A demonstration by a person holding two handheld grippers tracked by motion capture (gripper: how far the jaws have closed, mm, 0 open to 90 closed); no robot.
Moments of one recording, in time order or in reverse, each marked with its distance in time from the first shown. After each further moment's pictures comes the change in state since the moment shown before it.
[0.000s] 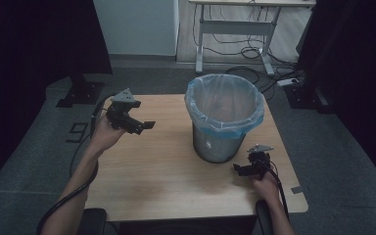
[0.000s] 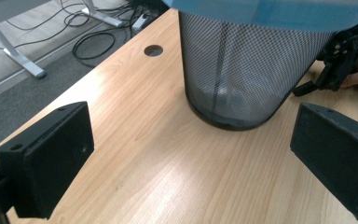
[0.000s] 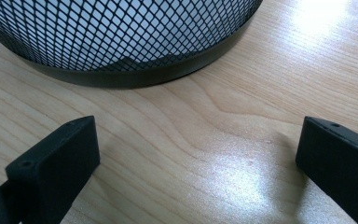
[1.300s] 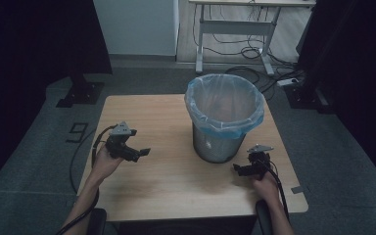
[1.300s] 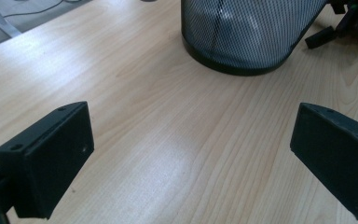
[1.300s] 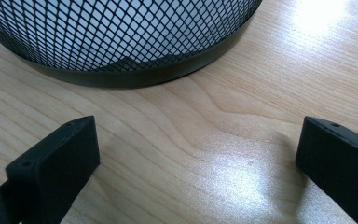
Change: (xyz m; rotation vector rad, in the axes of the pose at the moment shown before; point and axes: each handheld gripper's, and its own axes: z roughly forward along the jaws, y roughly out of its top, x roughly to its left) left arm -0.015 -0.109 0.034 0.003 -0.009 -0.078; right arm 0.000 0.000 0.000 0.001 0.000 0.002
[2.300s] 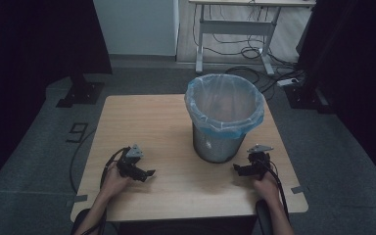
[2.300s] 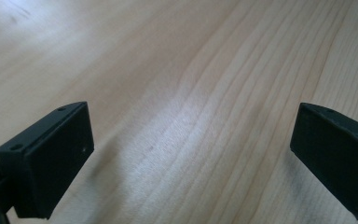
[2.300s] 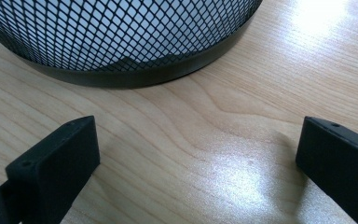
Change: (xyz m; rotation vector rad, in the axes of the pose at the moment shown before) left arm -0.018 -0.070 0.059 0.199 0.026 0.020; right arm 0.000 0.000 0.000 0.000 0.001 0.001
